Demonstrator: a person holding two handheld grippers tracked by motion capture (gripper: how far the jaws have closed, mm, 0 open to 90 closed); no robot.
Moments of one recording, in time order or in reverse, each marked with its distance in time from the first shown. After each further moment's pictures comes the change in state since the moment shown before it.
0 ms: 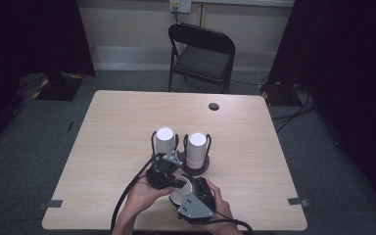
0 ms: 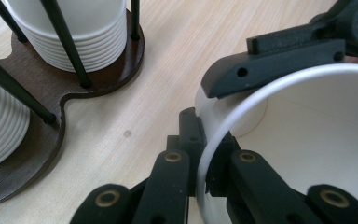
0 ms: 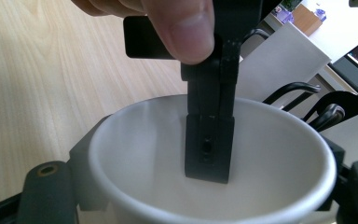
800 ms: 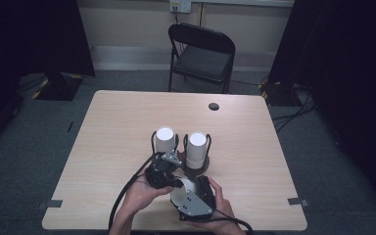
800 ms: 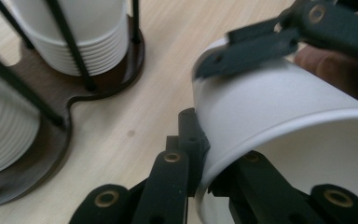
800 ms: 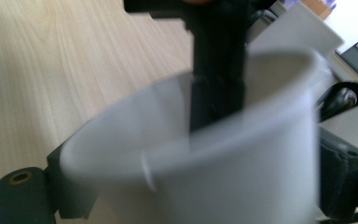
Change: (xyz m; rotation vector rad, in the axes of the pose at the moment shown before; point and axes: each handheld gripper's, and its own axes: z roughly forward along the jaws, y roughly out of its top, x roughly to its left) left arm -0.004 0.004 -0.004 0.012 -0.006 0.037; right arm -0.001 -0.004 0.005 0.037 0.016 -0.020
